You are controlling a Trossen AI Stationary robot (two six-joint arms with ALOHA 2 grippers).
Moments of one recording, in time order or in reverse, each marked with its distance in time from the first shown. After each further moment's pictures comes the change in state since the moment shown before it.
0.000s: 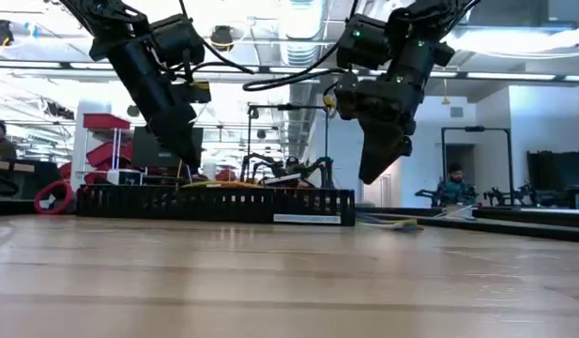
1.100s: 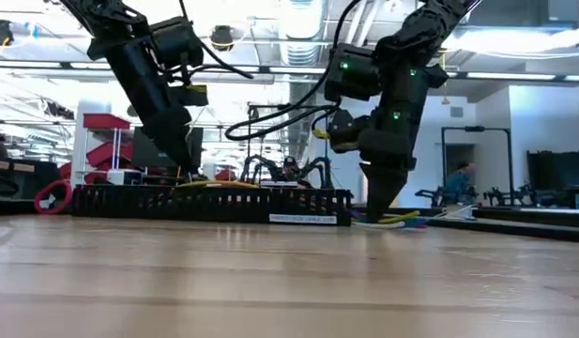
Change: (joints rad) left arm 0.000 0.000 0.000 -0.055 -0.026 -0.001; right arm 0.061 0.168 0.003 0.041 0.093 -0.076
